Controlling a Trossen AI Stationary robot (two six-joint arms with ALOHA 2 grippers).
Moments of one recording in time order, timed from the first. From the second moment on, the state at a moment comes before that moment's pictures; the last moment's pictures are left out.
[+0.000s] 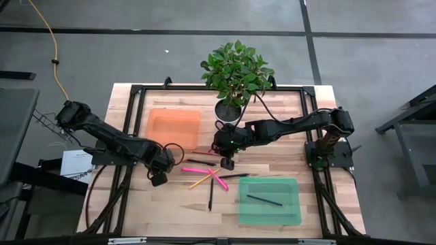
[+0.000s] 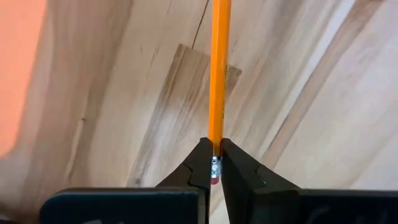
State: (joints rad) left arm -0.27 1.28 0.67 -0.90 0.04 -0.77; right arm 0.09 1.76 1.44 -0.50 0.02 0.19
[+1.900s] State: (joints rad) left arm -0.27 1.15 1.23 -0.56 -0.57 -0.22; right arm 0.15 1.37 1.49 -0.27 0.14 0.16
